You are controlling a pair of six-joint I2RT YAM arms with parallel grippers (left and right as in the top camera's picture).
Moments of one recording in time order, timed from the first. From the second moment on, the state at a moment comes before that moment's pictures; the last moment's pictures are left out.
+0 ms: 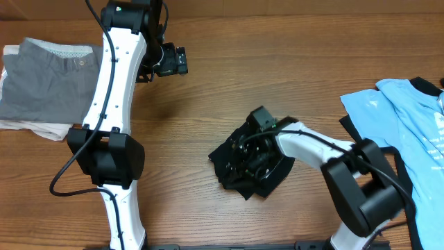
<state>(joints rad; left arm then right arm) -0.14 2.19 2.32 -1.54 0.07 -0.32 0.54 1.84 1.03 -0.76 -0.98 0.59</state>
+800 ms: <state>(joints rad) -0.14 2.20 1.95 -1.31 0.52 0.02 0.29 1.69 1.65 -1.35 -0.21 0.59</state>
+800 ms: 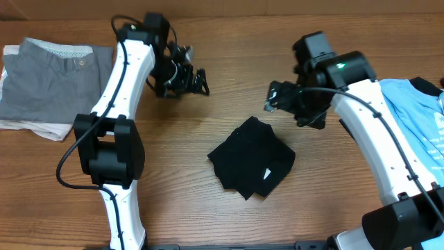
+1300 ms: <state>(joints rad) -0.14 2.20 1.63 -1.06 0.82 0.10 0.17 1.64 1.65 -1.33 -0.20 0.56</state>
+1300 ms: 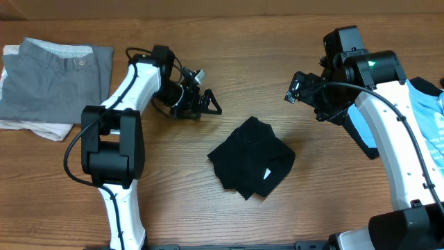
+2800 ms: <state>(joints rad) -0.34 2.36 1.56 -0.95 1.03 0.06 0.17 1.64 1.65 -1.29 -0.20 0.56</state>
